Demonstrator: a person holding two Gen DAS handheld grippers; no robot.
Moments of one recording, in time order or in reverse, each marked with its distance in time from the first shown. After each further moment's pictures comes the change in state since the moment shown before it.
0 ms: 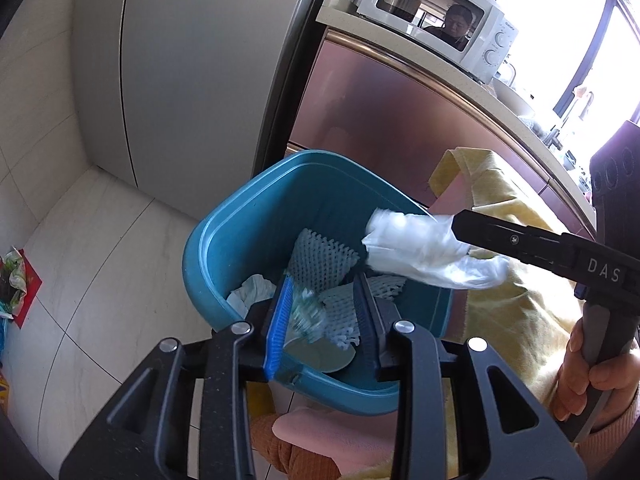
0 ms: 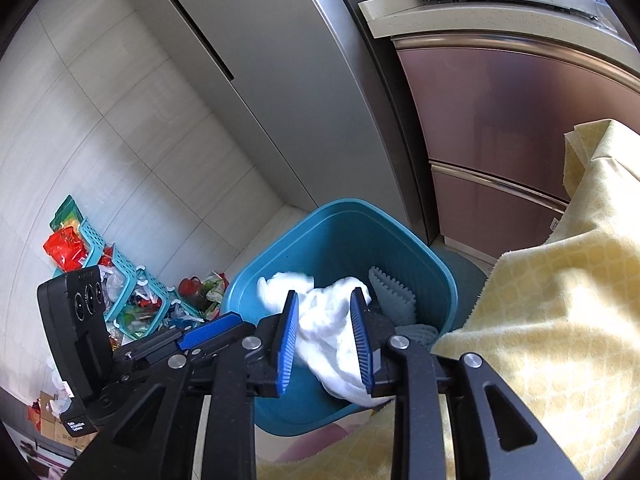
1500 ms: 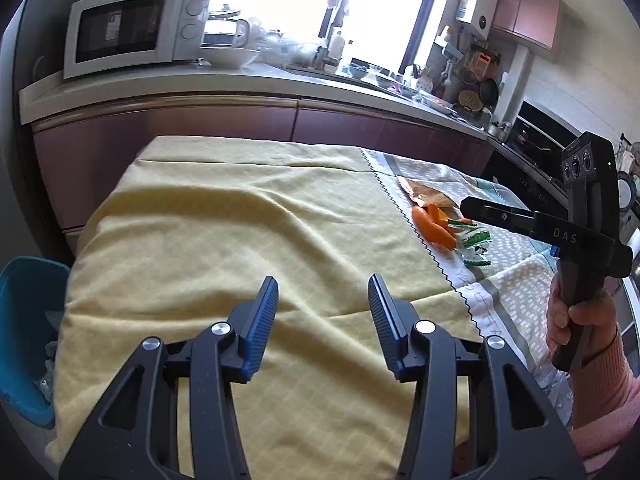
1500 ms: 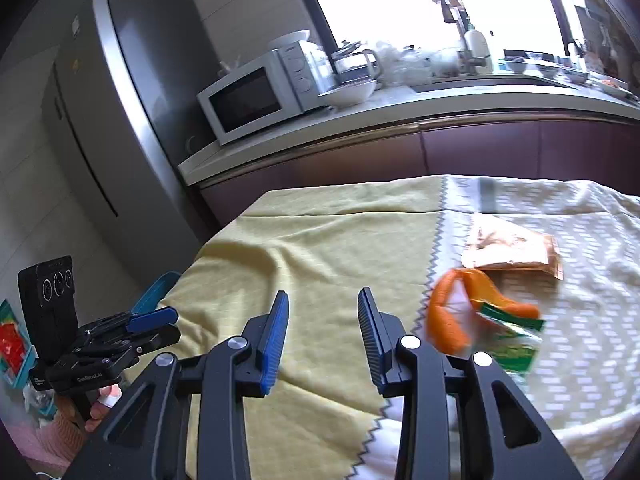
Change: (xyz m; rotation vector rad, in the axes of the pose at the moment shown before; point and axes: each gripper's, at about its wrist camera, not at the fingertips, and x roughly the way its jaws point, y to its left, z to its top) left arm -0.047 -0.316 -0.099 0.599 0.027 -0.497; right arm -0.337 -0.149 -0.195 0.277 -0.460 -0.460
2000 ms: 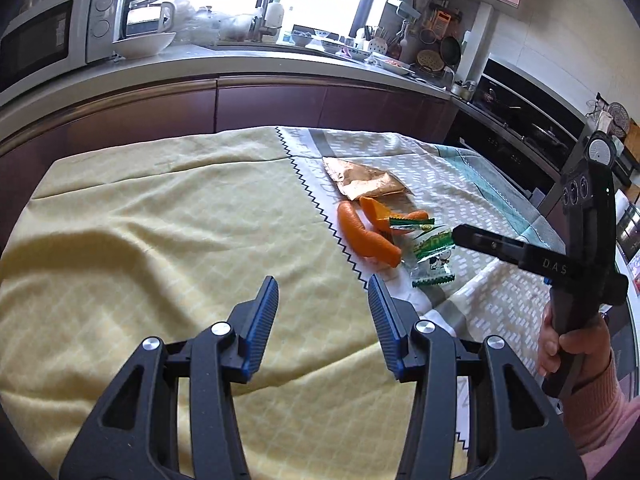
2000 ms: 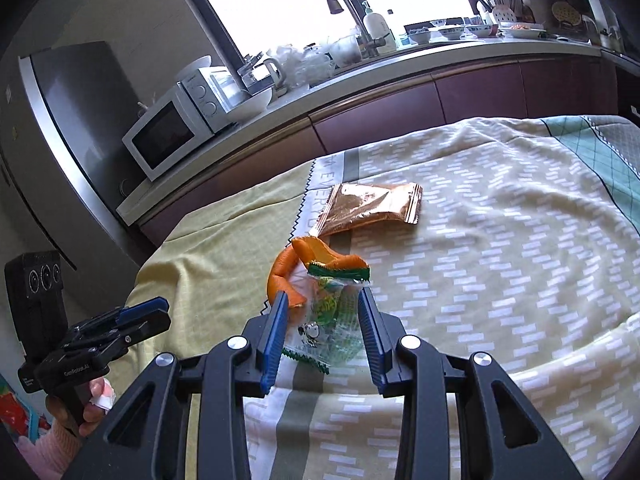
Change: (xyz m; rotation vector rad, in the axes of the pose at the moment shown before) left arm 0.096 -0.087 0.044 0.105 0.115 -0.116; right arm -0.025 -0.101 -0.031 0.216 -0.008 -0.125
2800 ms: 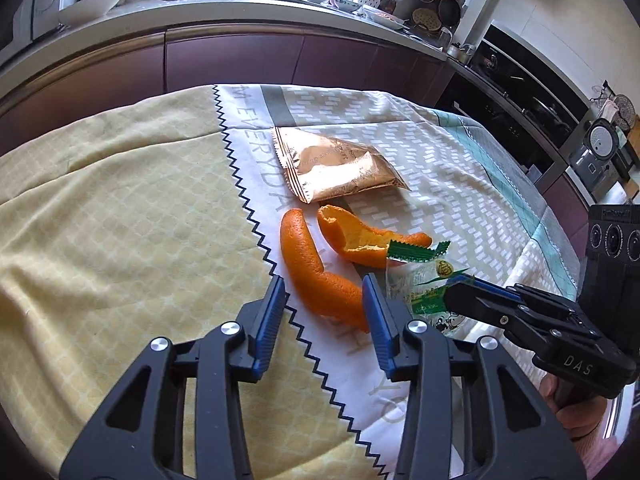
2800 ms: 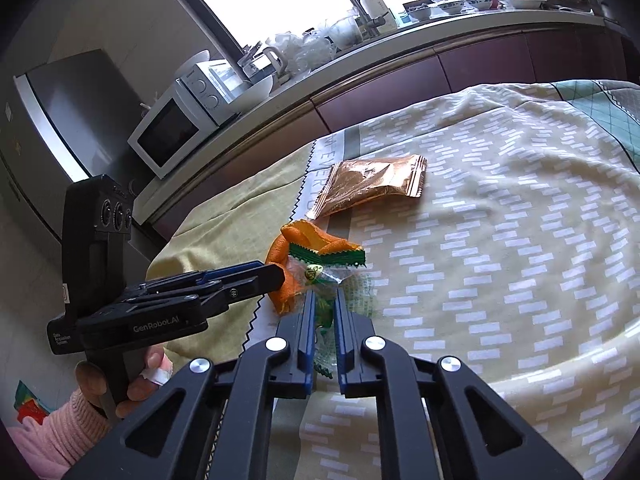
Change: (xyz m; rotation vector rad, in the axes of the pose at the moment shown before) left arm 0.112 -0.033 0.040 -0.025 0.185 -0.069; right arm 0.011 -0.015 -0.003 0.054 0.045 0.075
